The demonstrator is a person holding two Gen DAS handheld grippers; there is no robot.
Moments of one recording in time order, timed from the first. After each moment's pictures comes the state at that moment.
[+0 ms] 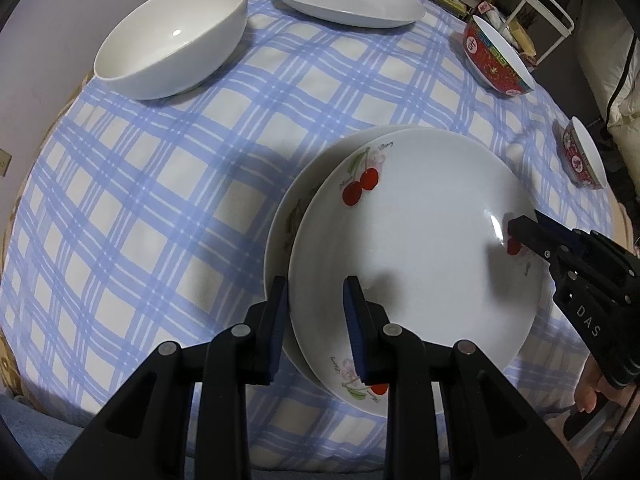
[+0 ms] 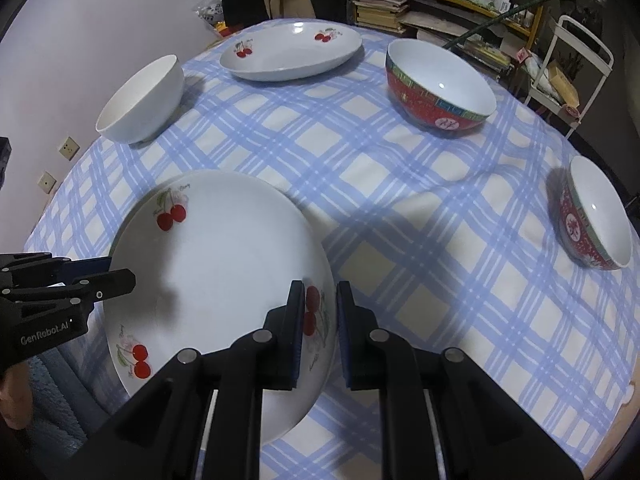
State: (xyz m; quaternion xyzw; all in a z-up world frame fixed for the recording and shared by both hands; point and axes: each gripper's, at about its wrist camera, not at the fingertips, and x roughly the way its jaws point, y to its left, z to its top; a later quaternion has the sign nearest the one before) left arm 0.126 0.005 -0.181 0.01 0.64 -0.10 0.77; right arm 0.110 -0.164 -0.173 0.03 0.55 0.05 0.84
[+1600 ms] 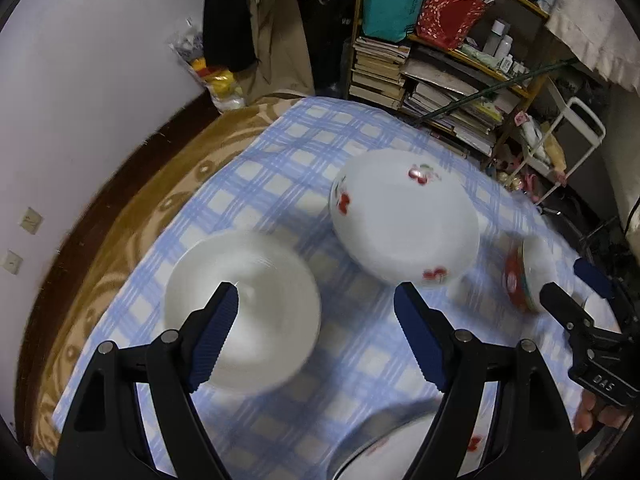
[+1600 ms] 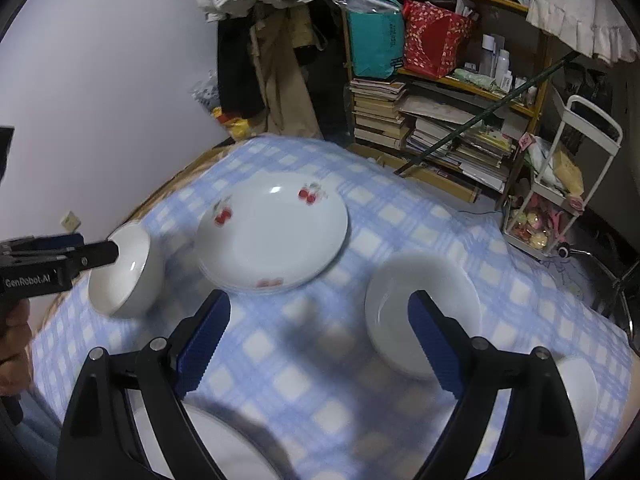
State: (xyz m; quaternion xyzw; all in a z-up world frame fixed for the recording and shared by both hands) left arm 0.311 0.023 -0.087 0.00 0.53 -0.05 0.85; right arm 0.263 -0.195 -0.095 0.05 0.44 0.04 0.89
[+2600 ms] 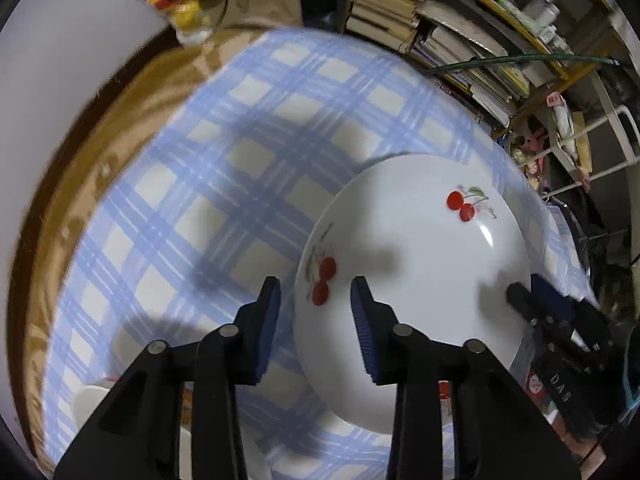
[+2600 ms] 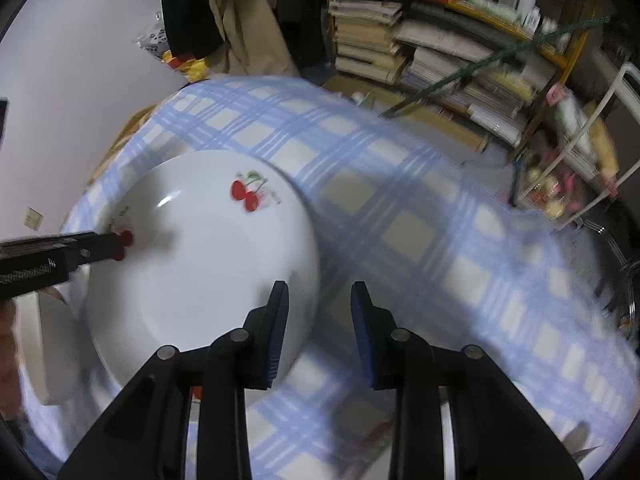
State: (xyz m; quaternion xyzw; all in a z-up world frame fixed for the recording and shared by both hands) left arm 0.451 -0.008 -0.195 -0.04 0.64 -0.06 0.76; right arm 0.401 -0.206 -0.187 0.06 0.57 0.02 0.82
